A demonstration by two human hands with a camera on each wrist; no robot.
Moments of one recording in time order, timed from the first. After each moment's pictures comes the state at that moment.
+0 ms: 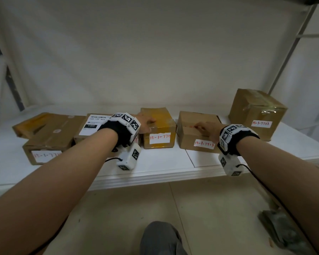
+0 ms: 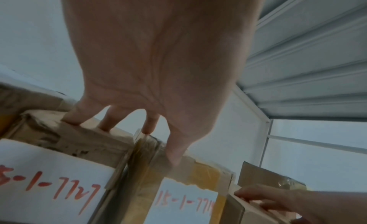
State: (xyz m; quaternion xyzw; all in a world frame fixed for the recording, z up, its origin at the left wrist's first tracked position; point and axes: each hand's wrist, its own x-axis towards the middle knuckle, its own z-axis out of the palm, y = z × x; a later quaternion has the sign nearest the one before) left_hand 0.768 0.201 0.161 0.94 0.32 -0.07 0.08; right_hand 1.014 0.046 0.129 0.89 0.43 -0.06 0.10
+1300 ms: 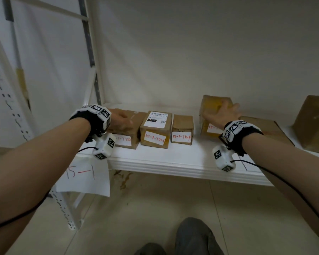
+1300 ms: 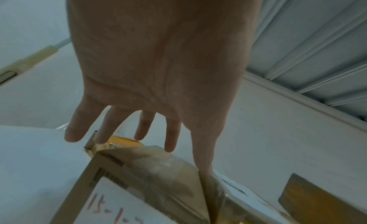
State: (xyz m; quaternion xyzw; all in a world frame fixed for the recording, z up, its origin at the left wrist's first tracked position) left_hand 0.534 0.281 0.166 0.81 0.55 0.01 0.20; right_hand 0.868 0.134 0.150 0.89 0.36 0.00 -0.28
